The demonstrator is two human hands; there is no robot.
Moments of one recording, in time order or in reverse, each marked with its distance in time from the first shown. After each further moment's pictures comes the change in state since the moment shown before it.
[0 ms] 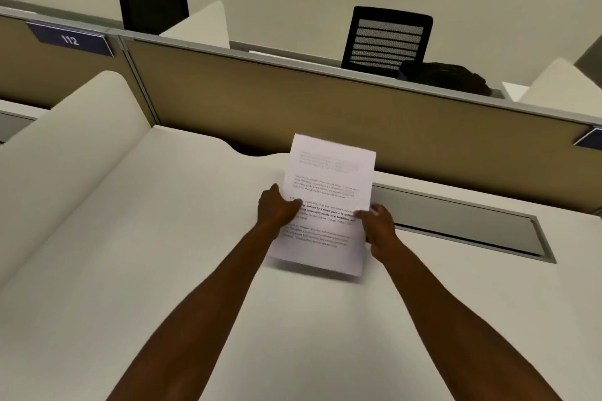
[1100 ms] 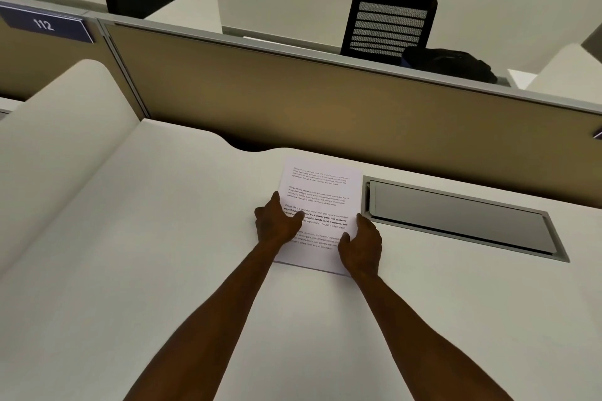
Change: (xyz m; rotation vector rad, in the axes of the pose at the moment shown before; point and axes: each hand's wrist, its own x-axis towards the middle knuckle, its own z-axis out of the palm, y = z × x) left_hand 0.029 -0.046 0.030 0.146 0.087 0.033; right_hand -0.004 0.063 0.044 -0.570 0.199 -0.398
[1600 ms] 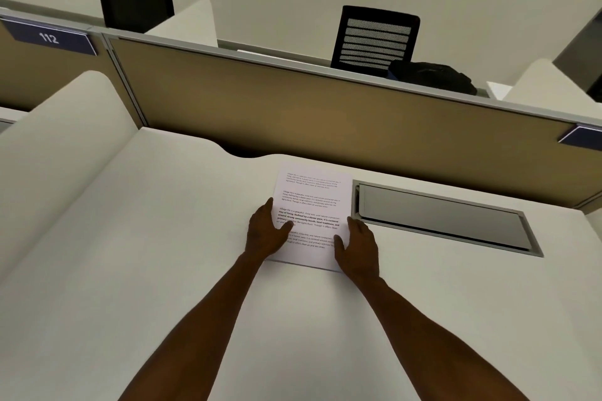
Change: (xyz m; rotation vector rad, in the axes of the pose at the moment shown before) left_hand -0.015 -0.022 -0.011 0.029 -0.043 0.162; right_hand -0.009 0.016 -0.021 -0.209 -0.100 -0.177
